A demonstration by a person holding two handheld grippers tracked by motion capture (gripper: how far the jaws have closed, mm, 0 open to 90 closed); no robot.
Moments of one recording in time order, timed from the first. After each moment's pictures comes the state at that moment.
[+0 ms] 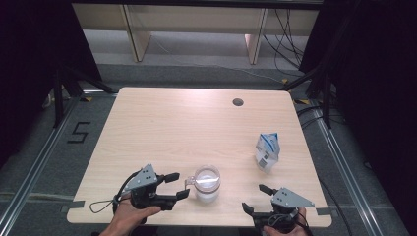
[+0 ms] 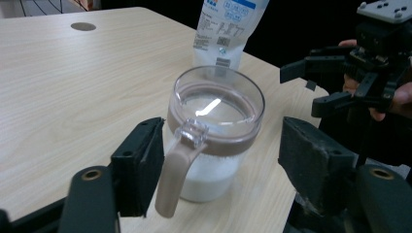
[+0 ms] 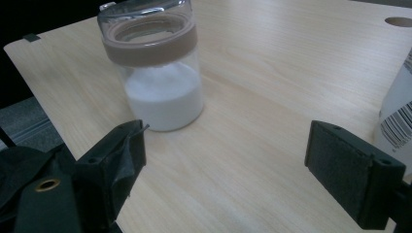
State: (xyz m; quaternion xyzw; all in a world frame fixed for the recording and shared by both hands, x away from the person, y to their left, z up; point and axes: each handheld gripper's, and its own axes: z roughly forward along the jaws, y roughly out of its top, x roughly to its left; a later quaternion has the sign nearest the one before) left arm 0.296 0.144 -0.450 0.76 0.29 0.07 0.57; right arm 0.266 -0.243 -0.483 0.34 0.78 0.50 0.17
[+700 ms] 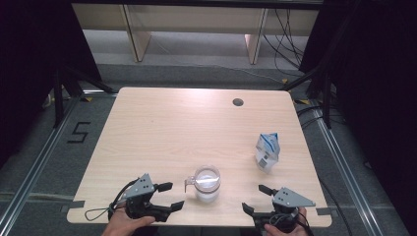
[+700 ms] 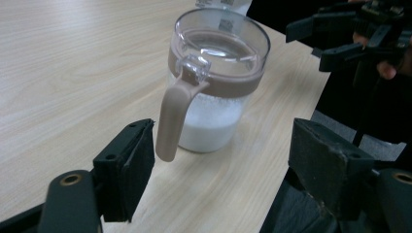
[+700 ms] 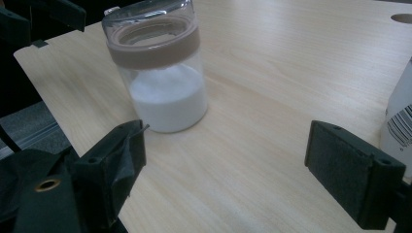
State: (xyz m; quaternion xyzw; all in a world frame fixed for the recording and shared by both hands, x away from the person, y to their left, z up) left arm 0.282 0.153 -0.468 0.78 0.31 0.05 0.53; right arm 0.264 -0.245 -0.482 0.35 0.78 0.50 0.15
